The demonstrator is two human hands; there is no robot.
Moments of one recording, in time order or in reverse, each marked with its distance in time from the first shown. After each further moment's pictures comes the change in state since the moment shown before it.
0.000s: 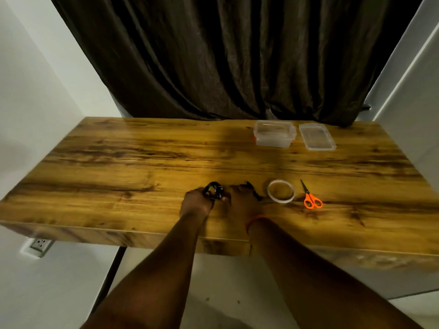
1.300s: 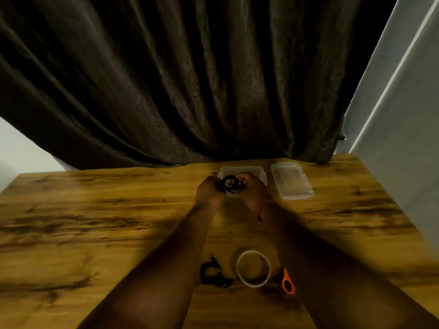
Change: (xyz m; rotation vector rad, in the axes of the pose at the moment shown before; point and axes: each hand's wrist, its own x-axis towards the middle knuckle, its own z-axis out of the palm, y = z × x) left_hand 0.158 0.229 0.035 -0.134 -0.016 0.233; right_hand 0.173 0.132 -0.149 0.770 0.227 0.206
